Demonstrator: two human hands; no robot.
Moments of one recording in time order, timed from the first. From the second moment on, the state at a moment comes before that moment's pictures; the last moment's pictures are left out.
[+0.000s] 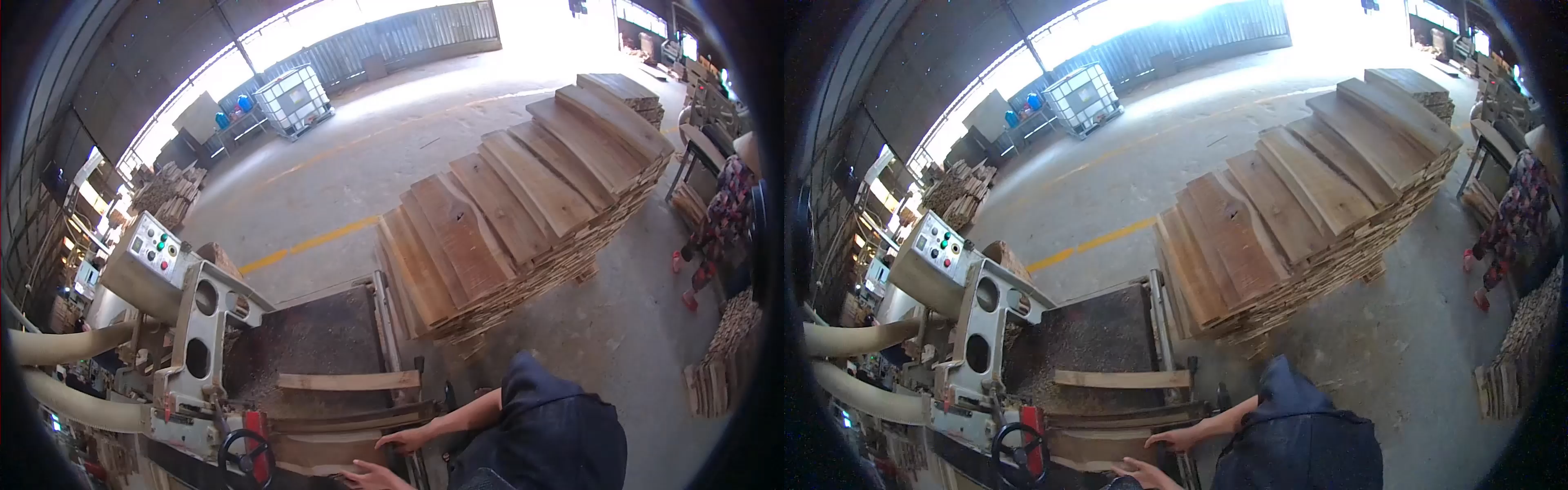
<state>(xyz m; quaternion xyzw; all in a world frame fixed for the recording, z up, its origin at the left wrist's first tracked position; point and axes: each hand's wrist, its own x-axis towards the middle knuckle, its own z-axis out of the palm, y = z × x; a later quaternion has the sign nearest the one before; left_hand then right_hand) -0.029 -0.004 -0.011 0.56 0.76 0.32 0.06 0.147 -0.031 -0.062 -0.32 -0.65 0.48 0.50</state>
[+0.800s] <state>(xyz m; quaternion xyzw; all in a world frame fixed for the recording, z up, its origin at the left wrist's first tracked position) -0.014 -0.003 -0.003 0.53 0.77 0.35 -0.03 0.160 -0.041 -0.034 -0.39 -0.61 0.54 0.44</state>
